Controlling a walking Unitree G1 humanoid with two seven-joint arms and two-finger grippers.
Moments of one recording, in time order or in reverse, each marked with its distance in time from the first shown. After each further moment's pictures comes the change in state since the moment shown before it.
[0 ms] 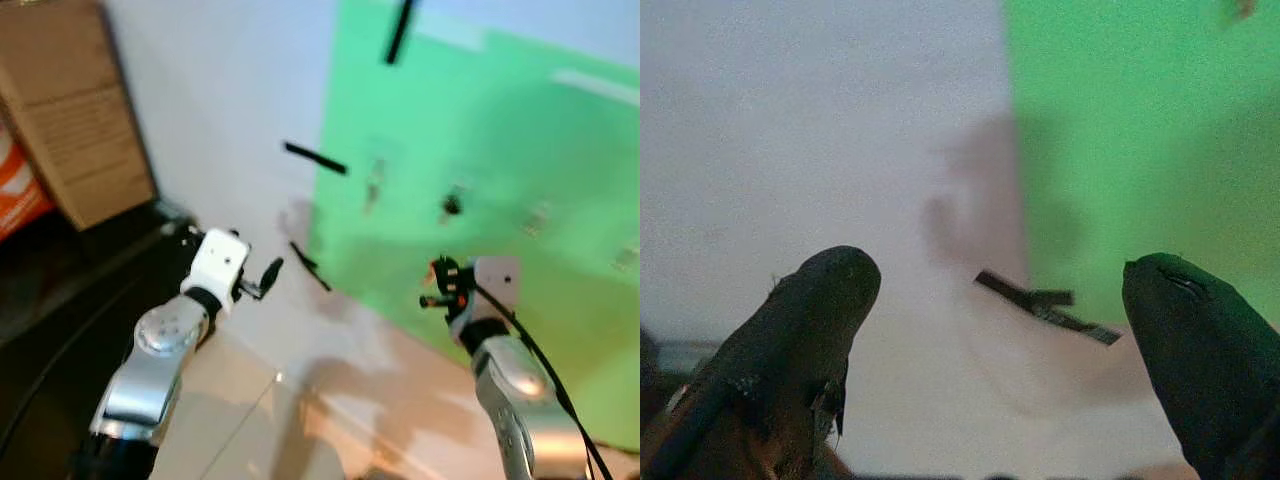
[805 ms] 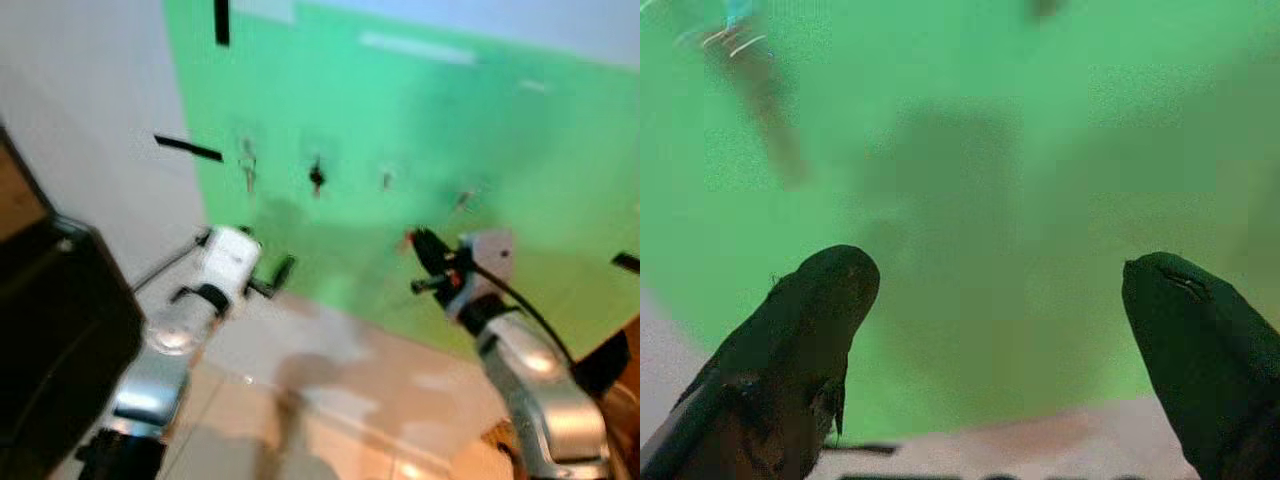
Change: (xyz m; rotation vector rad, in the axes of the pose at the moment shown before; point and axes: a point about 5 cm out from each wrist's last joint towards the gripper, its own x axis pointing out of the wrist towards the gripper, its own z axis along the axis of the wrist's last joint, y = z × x) left arm 0.005 -0.010 0.009 0.022 -0.050 -0.064; right arm 0.005 0.010 0.034 -0.023 -0.122 0.268
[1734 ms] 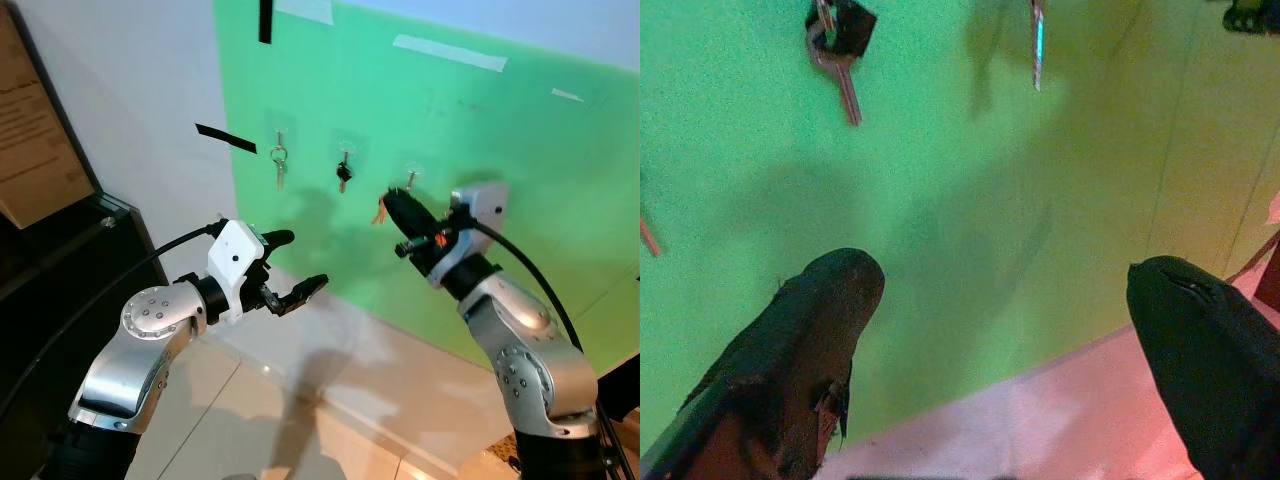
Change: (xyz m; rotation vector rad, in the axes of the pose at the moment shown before) left arm -0.014 -0.004 0.028 -0.060 -0.082 -0.410; right arm 0.026 0.017 0.042 0.117 -0.122 0.163
